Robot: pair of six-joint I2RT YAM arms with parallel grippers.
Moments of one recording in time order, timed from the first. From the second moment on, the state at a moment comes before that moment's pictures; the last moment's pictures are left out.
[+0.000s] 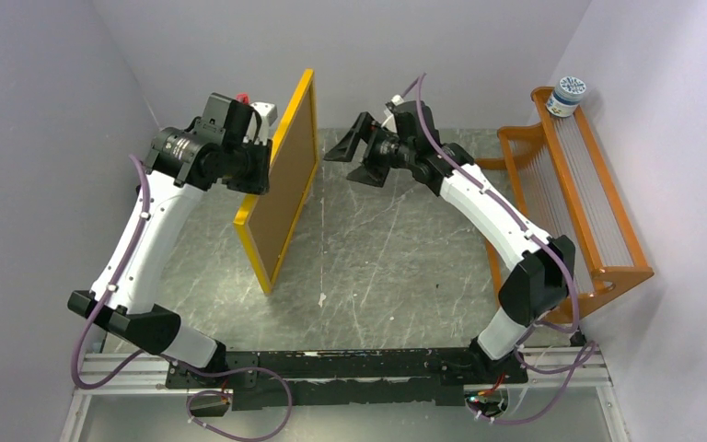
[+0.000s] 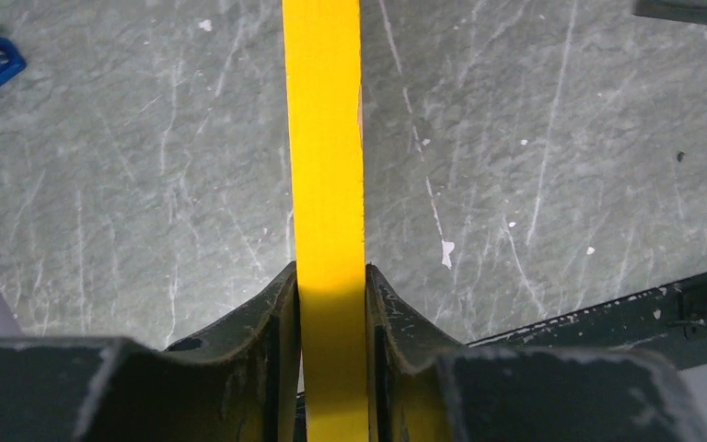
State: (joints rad) left arm -0.43 1.48 1.94 -1.34 -0.05 -0.18; right arm 0.52 1.63 1.58 -0.46 -0.41 0.98
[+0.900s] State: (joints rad) left arm -0.46 1.34 1.78 -1.17 0.42 -0.15; right arm 0.62 1.90 2.07 -0.64 -0.34 0.95
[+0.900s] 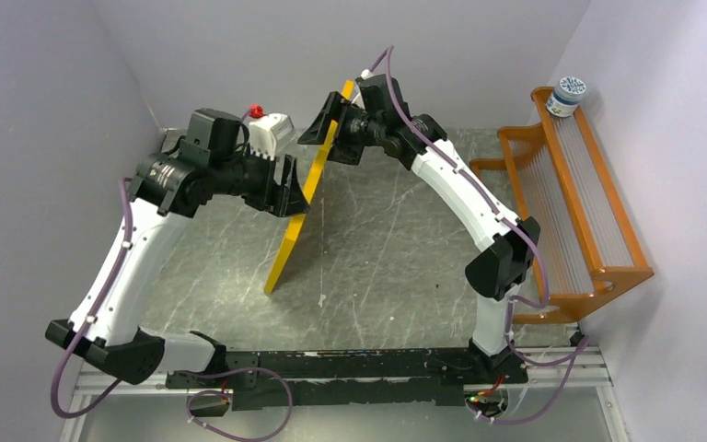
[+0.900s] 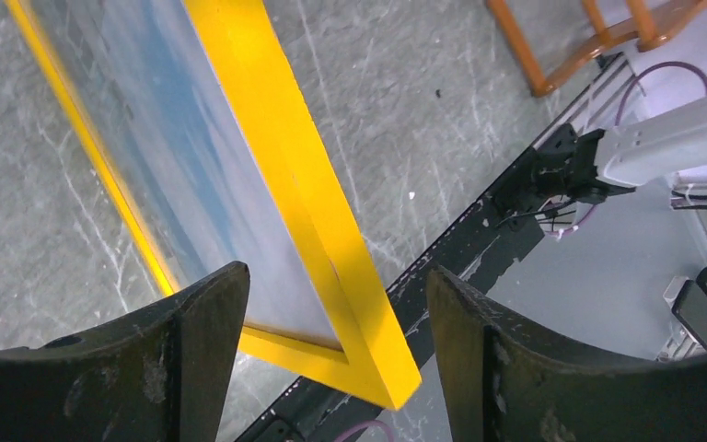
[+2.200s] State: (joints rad) left arm -0.11 1.64 1.25 -0.69 0.26 -0.47; right arm 0.22 1.45 0.96 -0.18 -0.64 0.75
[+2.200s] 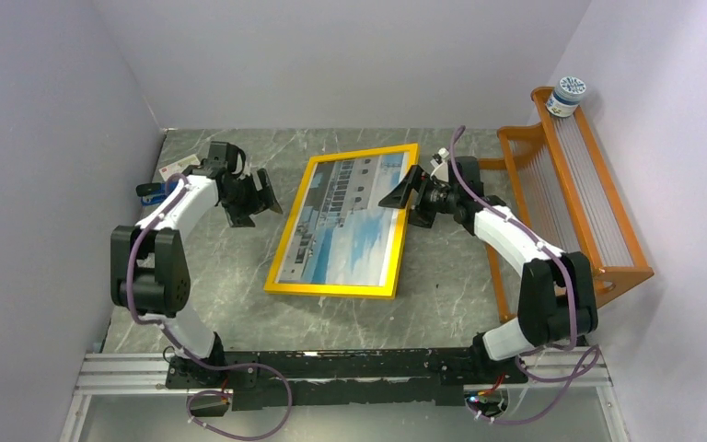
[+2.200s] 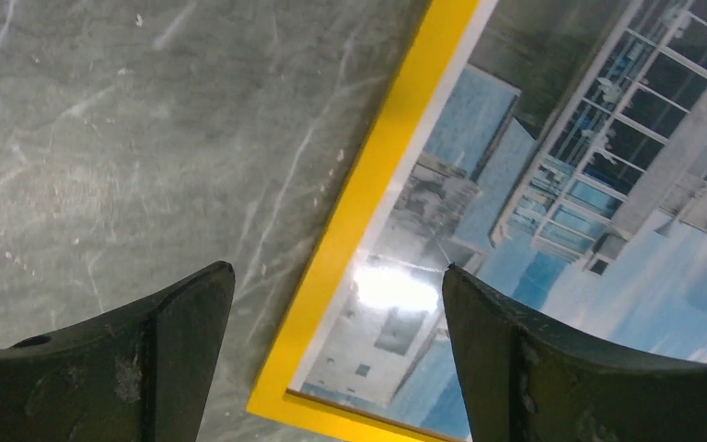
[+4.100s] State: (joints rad) left arm -0.11 2.73 2.32 -0.04 0.71 -0.50; right arm 1.11 1.59 0.83 -0.25 -0.15 0.71
